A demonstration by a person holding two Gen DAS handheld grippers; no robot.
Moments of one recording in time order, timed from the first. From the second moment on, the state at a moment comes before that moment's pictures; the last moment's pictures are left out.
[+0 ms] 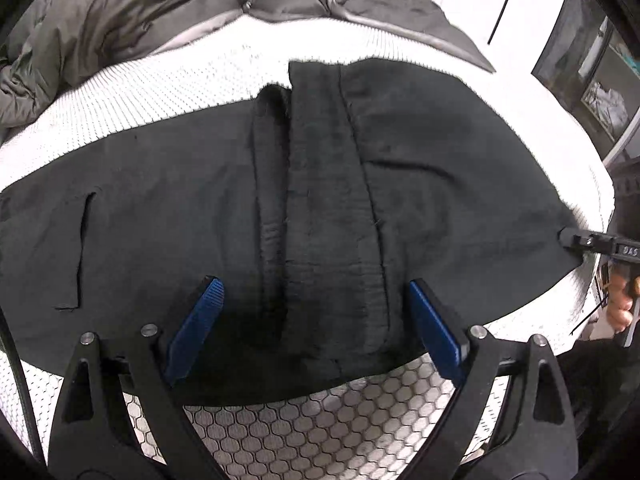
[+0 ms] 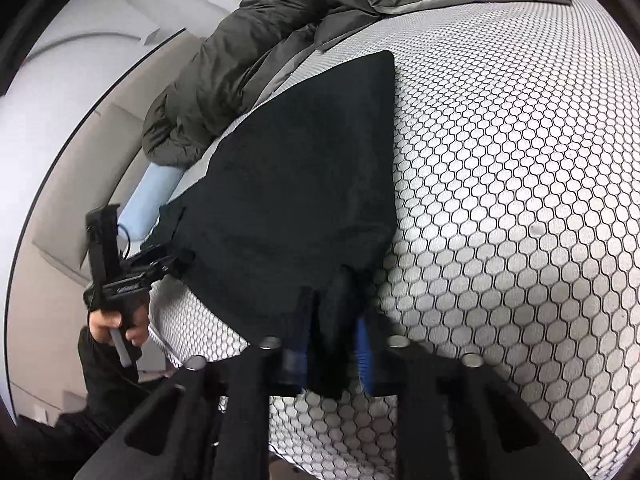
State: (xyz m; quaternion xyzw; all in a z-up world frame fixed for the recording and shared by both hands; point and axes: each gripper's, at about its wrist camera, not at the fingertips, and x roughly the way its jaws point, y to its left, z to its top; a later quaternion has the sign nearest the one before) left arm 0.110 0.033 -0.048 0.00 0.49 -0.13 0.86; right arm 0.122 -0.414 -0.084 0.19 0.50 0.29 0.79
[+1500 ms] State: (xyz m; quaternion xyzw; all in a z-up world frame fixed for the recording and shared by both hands) left arm 0.092 -0.047 -0.055 0.13 0.43 -0.26 0.86; right arm 0.116 -0.300 -0.080 -0.11 0.41 0.26 0.87
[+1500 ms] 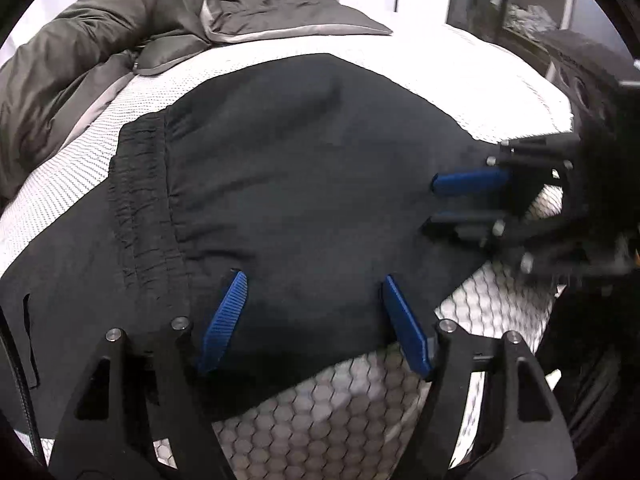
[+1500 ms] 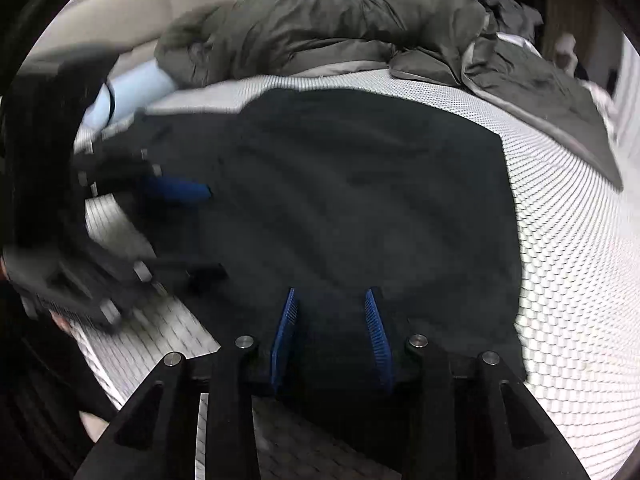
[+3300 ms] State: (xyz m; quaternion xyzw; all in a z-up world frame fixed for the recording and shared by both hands) left arm 0.205 -0.004 -0.042 0.01 0.47 -0.17 0.87; right arm 0.239 -0.347 -0.084 -0.09 0.46 0.11 0.87
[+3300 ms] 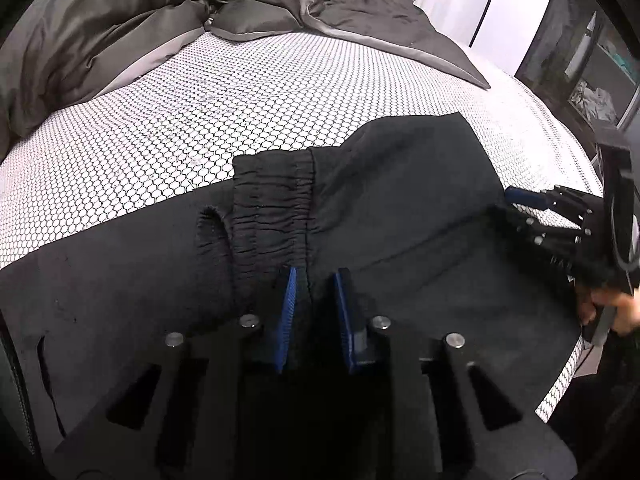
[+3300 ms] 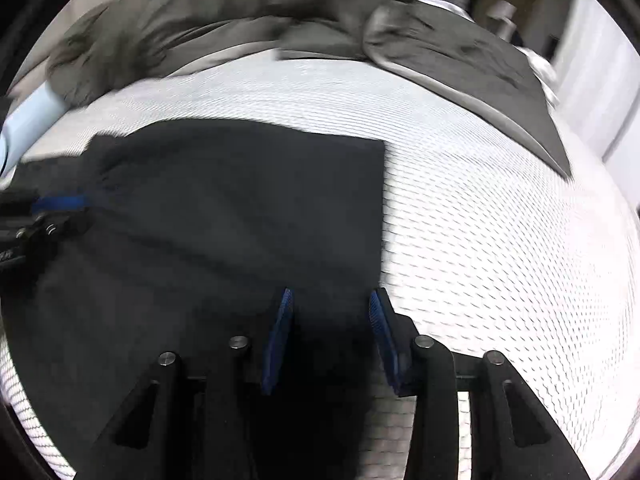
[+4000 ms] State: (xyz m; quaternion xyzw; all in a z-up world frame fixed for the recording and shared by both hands) left arm 0.240 0.001 -0.042 -0.02 0.48 -0.16 0.86; right arm 0.281 -0.272 -0.085 -0.14 0.46 0.18 0.86
